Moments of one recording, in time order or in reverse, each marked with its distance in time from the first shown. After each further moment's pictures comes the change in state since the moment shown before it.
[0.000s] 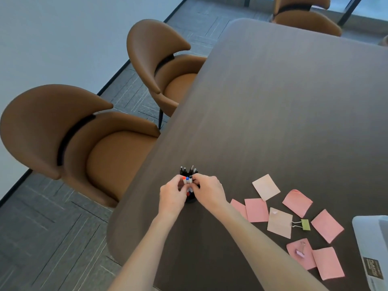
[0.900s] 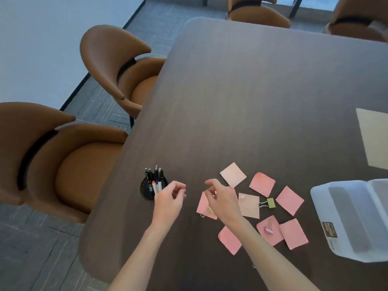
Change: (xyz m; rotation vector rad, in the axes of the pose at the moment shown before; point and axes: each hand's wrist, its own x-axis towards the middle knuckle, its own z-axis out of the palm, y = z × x) left_hand -0.041 0.023 0.058 -0.070 -0.124 0.159; right_hand -0.077 0.109 -0.046 0.198 0.239 0.148
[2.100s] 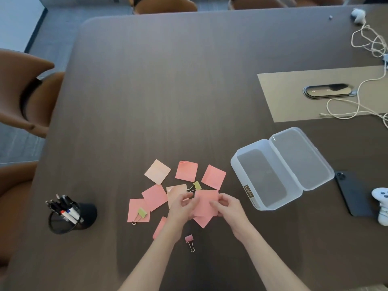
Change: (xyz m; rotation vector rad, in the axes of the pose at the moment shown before) left_hand -0.075 0.069 0.230 -0.307 -0.585 -0.444; right_hand -0.107 0.177 -0.148 0.788 0.121 0.557
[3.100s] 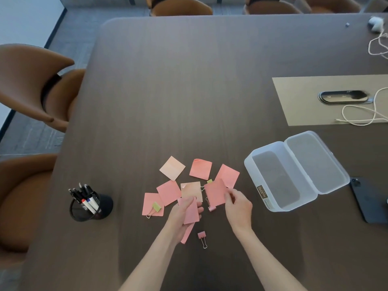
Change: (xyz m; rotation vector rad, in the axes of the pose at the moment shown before) left_hand -0.013 -0.011 -0.045 -0.345 0.009 -0.137; right_hand 0.000 0.005 0.039 -0.443 0.432 -0.254
